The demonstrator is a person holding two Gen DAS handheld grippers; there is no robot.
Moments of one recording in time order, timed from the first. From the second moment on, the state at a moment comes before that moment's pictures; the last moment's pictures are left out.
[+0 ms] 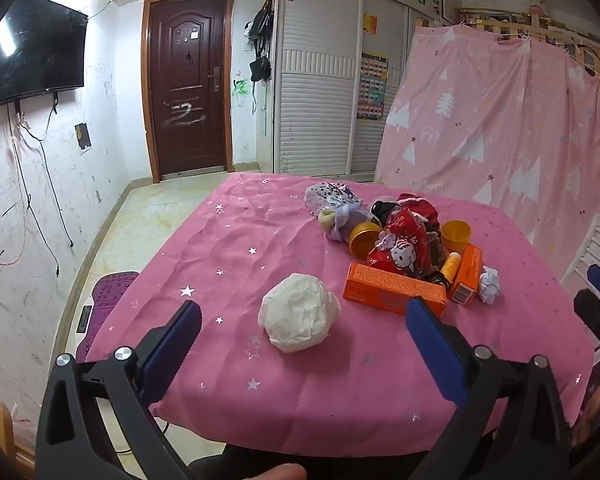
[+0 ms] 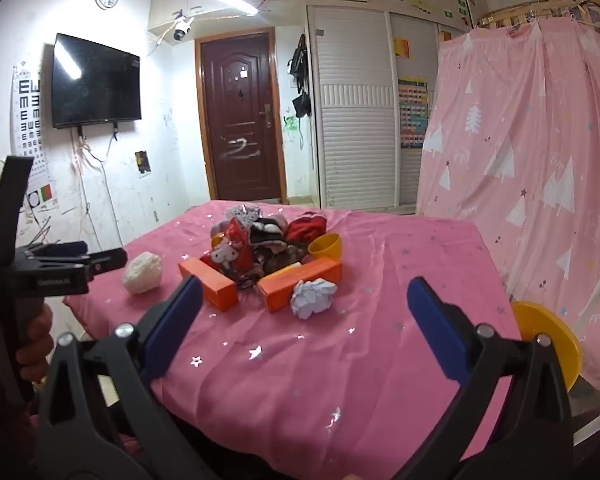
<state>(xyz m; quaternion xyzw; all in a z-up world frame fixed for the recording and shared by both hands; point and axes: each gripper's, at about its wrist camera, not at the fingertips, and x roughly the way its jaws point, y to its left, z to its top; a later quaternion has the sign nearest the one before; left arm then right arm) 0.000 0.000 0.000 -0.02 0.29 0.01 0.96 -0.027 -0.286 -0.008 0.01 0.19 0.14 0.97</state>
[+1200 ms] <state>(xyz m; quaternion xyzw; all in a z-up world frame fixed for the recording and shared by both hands) -0.002 -0.001 0.001 -0.03 0.29 0.00 0.96 -0.029 -0.285 -0.006 0.01 0.18 0.14 0.97</state>
